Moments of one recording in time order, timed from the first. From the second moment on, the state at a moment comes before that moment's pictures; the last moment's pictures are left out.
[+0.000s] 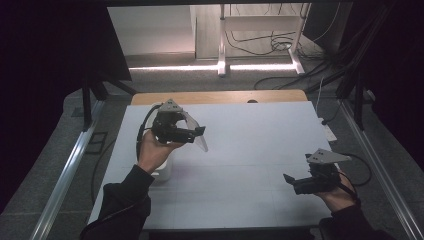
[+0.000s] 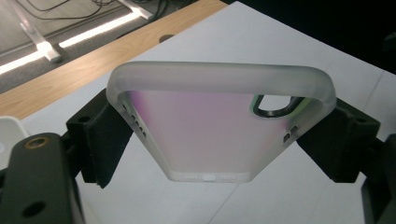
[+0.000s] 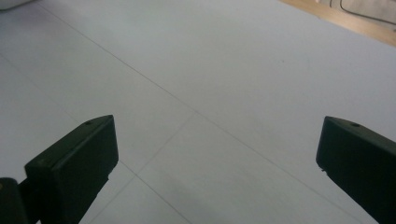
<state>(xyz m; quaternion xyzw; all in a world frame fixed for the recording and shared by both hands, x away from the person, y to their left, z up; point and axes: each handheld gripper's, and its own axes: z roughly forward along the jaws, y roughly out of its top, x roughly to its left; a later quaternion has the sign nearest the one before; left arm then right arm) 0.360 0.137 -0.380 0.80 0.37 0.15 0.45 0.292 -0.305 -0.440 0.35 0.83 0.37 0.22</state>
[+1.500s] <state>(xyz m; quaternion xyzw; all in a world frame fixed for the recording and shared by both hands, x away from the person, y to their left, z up) 0.390 0.203 -0.351 0.76 0.47 0.21 0.40 0.273 -0.338 -0.454 0.45 0.79 0.35 0.23</state>
